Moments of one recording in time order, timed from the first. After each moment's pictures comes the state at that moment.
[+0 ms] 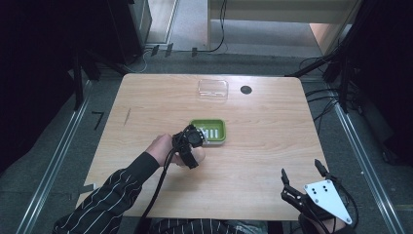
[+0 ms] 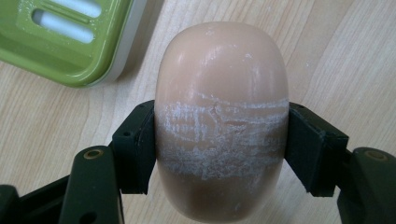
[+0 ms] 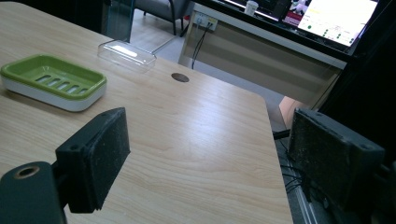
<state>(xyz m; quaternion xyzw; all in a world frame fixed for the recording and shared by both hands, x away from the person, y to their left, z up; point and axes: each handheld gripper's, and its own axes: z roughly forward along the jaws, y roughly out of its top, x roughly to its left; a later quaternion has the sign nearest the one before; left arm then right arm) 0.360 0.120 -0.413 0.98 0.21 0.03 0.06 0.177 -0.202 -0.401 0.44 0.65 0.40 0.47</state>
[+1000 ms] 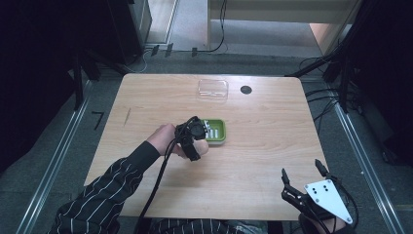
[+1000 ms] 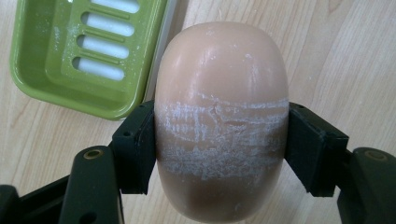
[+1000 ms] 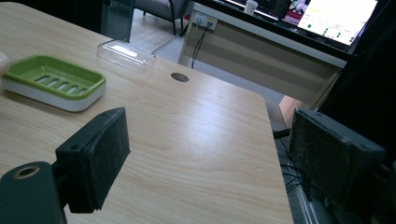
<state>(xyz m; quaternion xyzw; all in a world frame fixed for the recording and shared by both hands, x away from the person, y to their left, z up) 0.376 0.112 -0.394 0.98 0.16 0.04 0.07 0.177 -0.203 -0.402 0.45 0.65 0.40 0.47</state>
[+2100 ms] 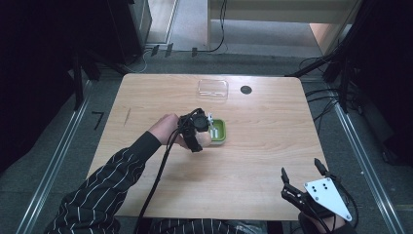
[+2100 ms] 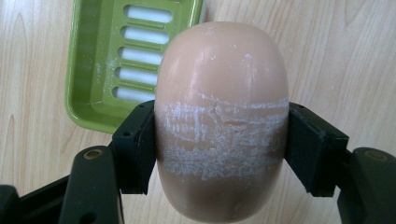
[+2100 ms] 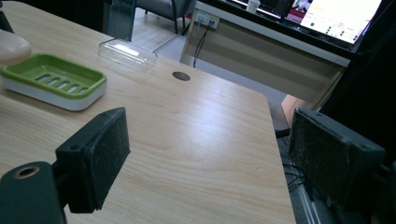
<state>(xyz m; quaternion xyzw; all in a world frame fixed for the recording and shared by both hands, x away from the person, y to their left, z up) 0.397 0.105 -0.382 0.99 0.11 0.06 0.07 0.180 -0.203 -0.403 0.45 0.65 0.40 0.46</state>
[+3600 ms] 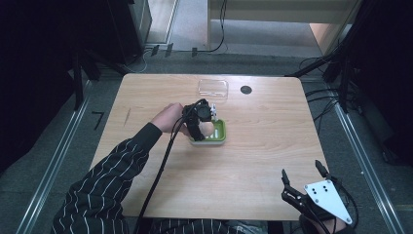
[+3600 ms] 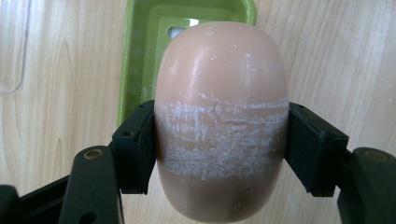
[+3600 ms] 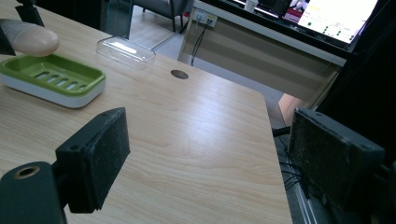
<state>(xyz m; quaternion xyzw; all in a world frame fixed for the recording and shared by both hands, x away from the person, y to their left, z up) 0.431 0.098 -0.383 0.99 0.09 0.08 0.08 0.175 -0.202 -0.402 0.45 0.65 0.39 0.46</state>
